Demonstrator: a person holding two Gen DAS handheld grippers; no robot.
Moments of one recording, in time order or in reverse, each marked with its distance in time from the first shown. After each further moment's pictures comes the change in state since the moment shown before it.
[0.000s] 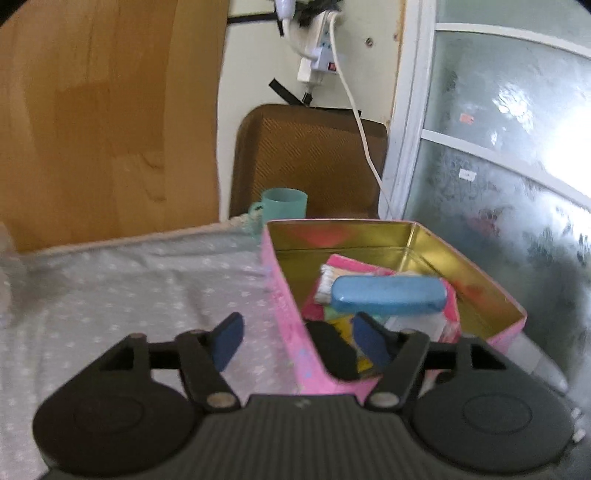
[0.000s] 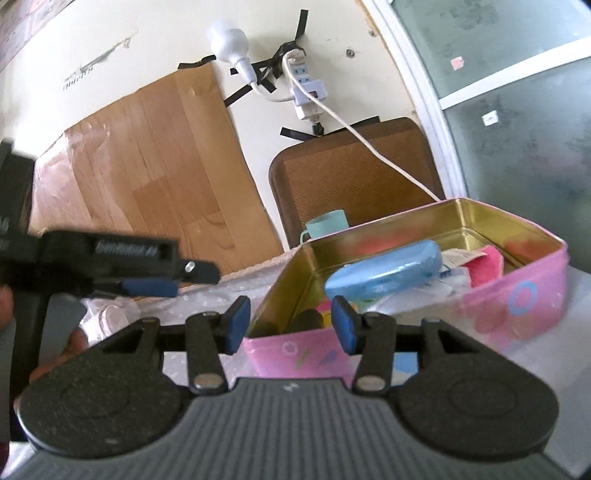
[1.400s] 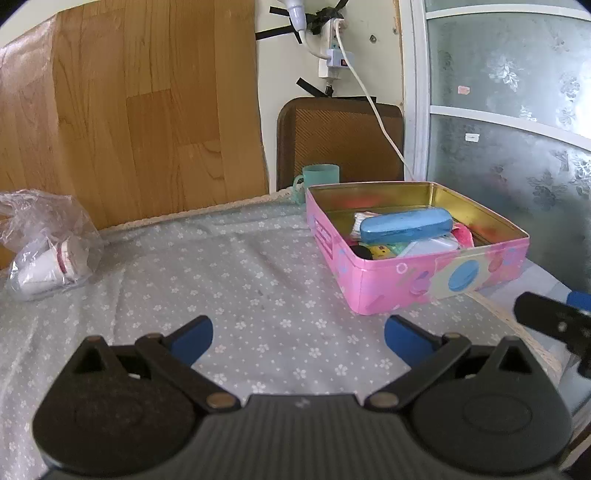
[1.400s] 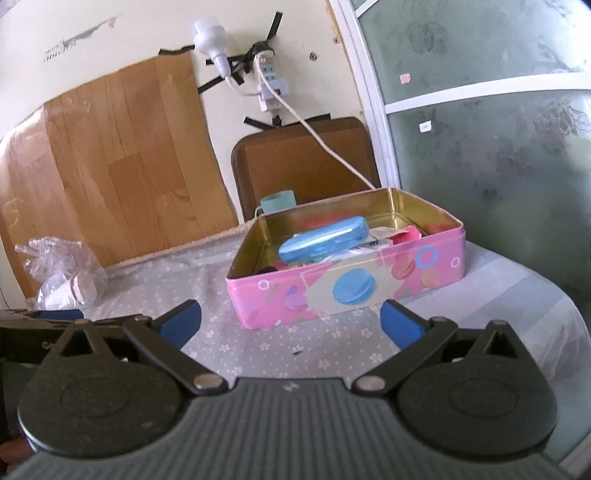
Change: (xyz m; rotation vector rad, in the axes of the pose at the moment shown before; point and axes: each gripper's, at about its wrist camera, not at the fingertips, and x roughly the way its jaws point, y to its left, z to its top) left arm -0.089 -0.001 -0.082 0.064 -0.005 0.133; right arm -0.078 0.044 -0.016 -0.041 0.060 -0.250
